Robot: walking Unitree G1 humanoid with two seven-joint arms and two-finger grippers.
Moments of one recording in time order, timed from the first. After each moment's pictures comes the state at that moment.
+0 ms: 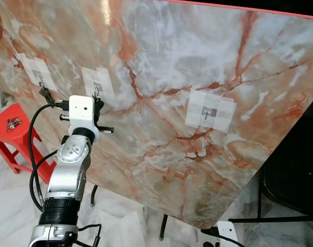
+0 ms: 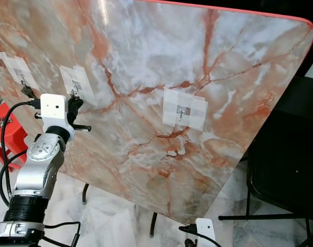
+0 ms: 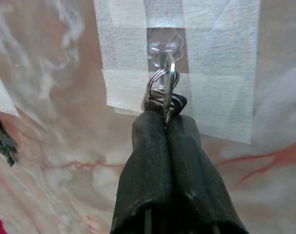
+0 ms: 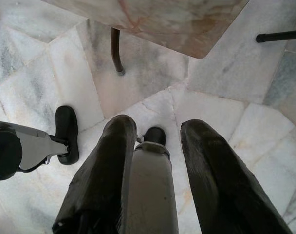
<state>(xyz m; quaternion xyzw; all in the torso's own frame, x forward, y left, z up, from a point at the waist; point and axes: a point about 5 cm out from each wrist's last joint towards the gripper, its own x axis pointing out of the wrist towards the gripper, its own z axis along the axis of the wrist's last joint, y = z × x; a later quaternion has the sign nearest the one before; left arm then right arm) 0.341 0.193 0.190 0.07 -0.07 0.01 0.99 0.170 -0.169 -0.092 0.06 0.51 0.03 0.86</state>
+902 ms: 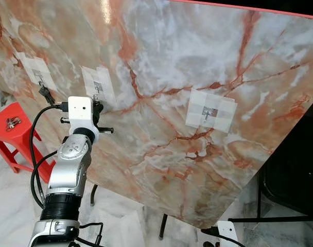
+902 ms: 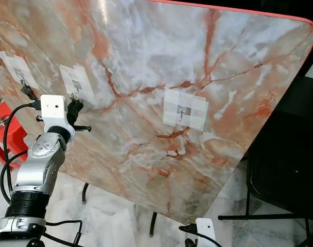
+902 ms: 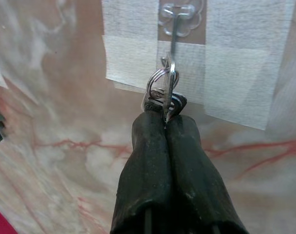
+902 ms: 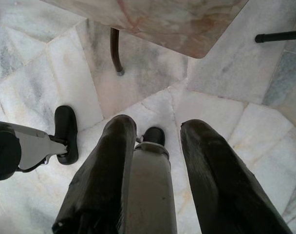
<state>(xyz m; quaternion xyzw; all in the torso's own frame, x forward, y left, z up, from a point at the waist) 0.347 0.194 0.185 0.04 -0.04 0.01 1.00 0.171 -0.170 -0.092 0.06 0.51 0.03 0.86</state>
